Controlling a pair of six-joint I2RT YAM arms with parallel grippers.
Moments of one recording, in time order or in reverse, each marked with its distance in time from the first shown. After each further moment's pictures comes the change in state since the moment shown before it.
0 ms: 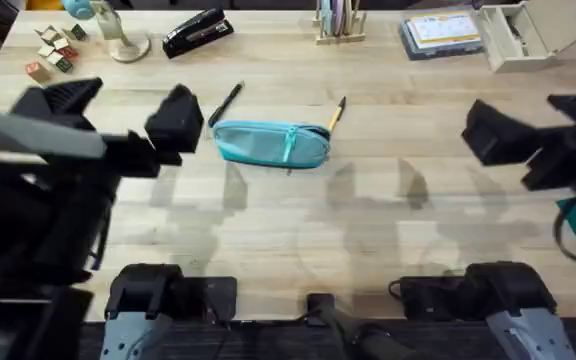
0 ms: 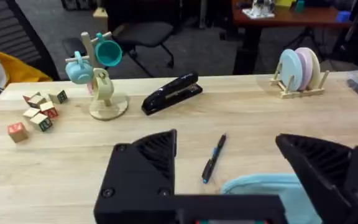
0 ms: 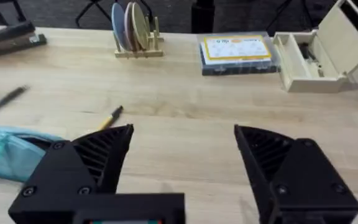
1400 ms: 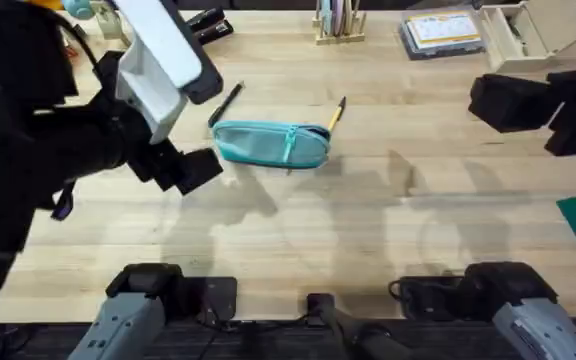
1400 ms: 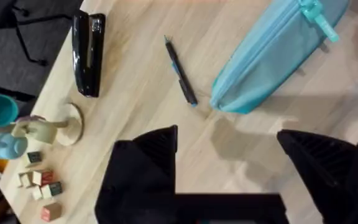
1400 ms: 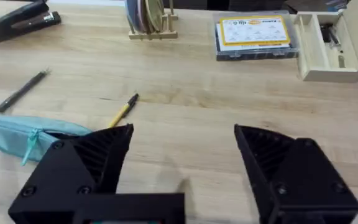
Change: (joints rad) left arm 0.000 0.535 0.326 -0.462 0.235 0.945; right arm 0.000 0.292 0.268 -0.156 -0.052 0.008
